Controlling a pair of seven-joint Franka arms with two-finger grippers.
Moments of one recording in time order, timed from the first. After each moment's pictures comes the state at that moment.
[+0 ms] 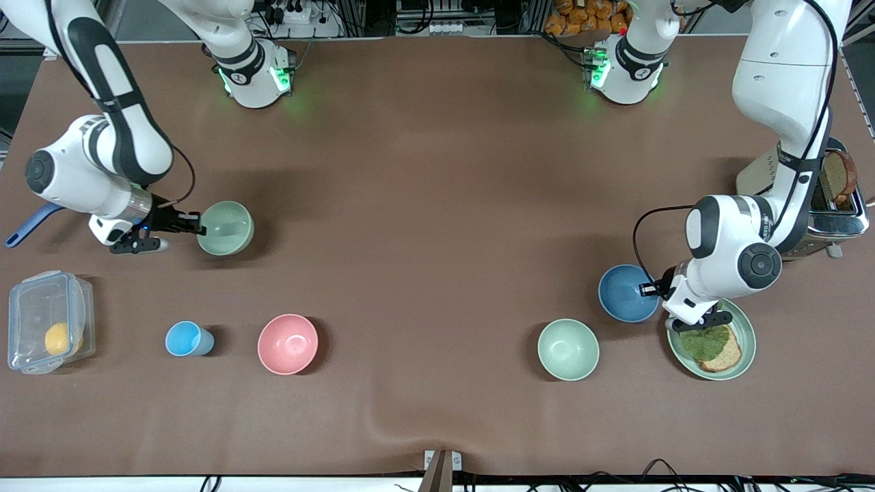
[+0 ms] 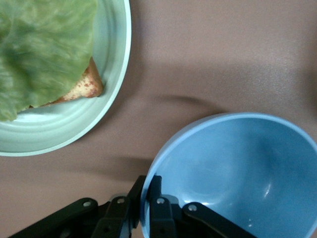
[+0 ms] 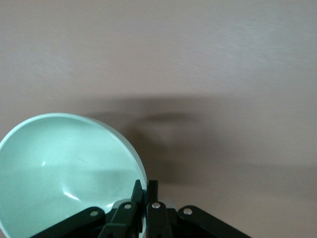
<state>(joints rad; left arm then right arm) -0.03 0.59 -0.04 -1.80 -0.02 2.28 -0.20 -0.27 0.16 0.15 -2.36 0.25 2.40 -0.31</state>
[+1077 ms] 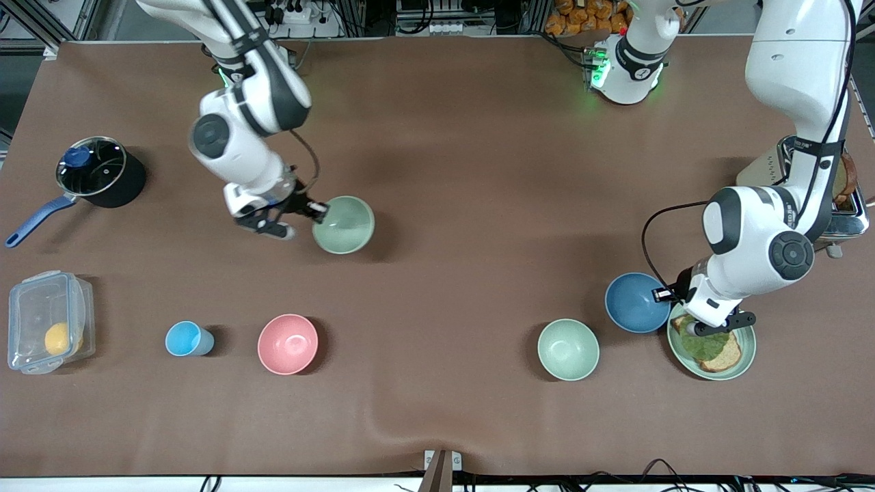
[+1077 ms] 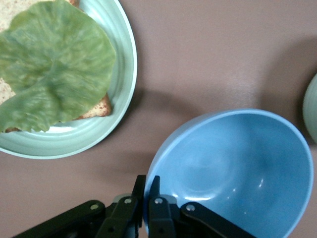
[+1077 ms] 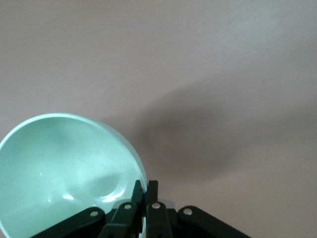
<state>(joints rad) -0.02 0.52 -0.03 -1.79 -0.10 2.28 -0.20 0.34 0.12 0.16 -2.31 0.25 2.50 0.67</state>
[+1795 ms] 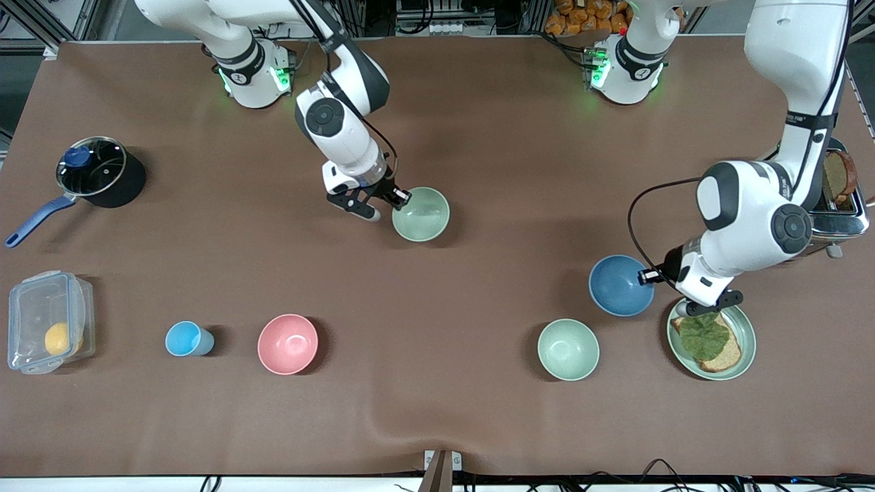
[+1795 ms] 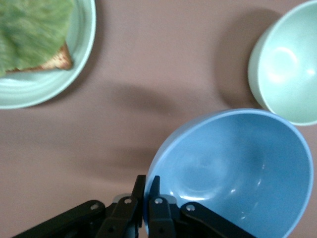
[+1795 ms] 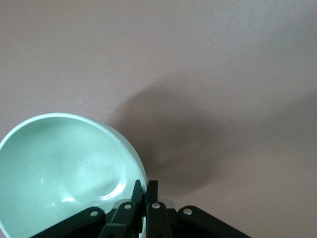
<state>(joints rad) -0.02 0.38 -0.09 -1.93 -0.21 2.28 -0.21 0.61 0.33 0.16 -2.20 0.25 2.69 1.04</state>
